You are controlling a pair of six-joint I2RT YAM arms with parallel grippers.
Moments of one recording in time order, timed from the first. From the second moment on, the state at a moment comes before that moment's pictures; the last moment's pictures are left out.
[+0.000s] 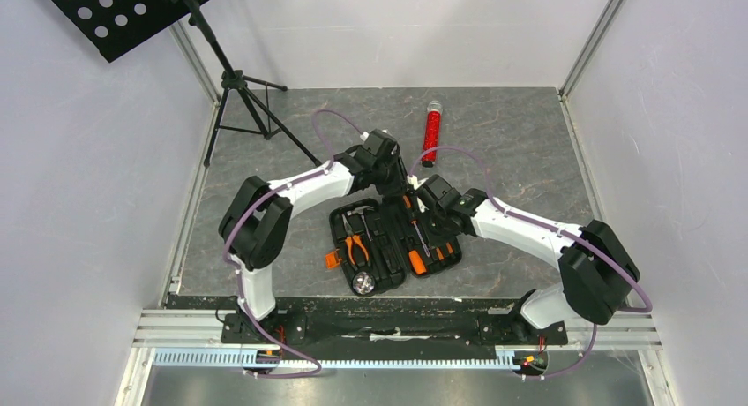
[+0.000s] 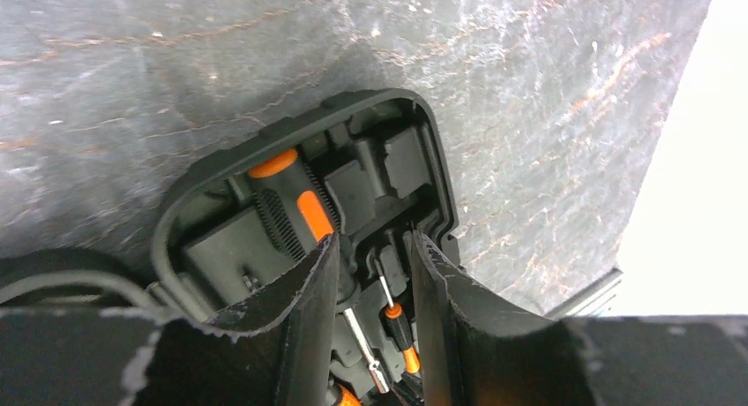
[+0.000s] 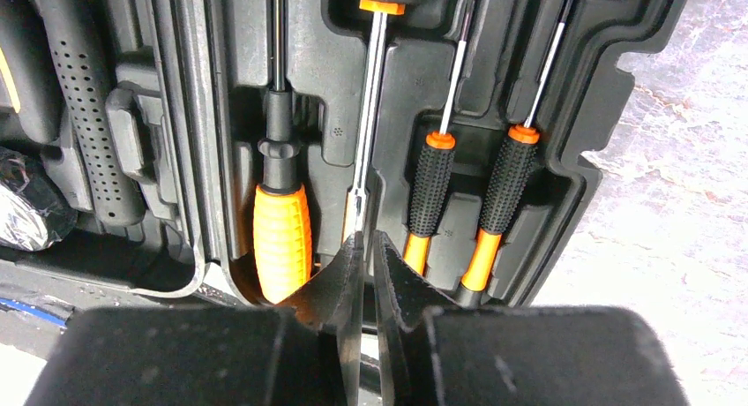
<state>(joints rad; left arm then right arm) -0.70 1.90 1.33 -0.26 0.15 -0.92 0.75 1.46 0.91 -0.62 0.00 0.31</state>
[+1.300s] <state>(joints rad) -0.72 2.04 1.51 -0.51 -0.01 -0.86 0.77 1.44 0.90 -0.58 -0.02 0.33</state>
